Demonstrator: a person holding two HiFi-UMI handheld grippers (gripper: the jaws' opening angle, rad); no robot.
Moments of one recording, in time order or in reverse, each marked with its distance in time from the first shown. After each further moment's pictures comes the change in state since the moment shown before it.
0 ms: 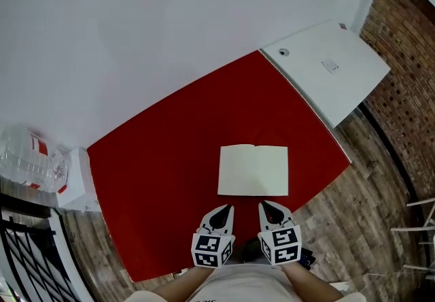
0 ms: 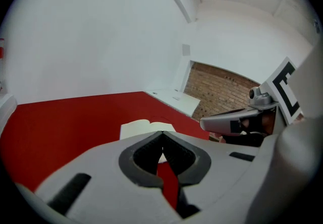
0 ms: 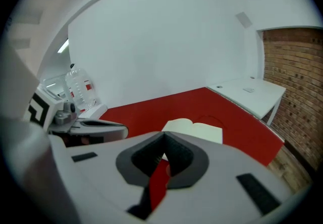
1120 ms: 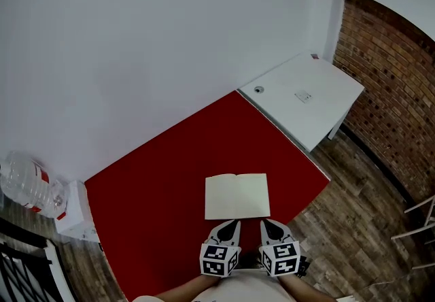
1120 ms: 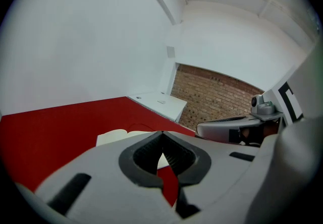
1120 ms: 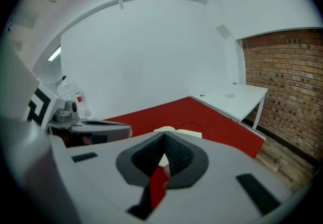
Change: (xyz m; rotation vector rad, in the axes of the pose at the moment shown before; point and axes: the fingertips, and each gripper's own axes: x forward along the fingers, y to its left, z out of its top) left arm 0.018 -0.094 0.032 0.084 -0.033 -0.120; right arm -0.070 -0.055 0.004 0.090 -0.134 -0.109
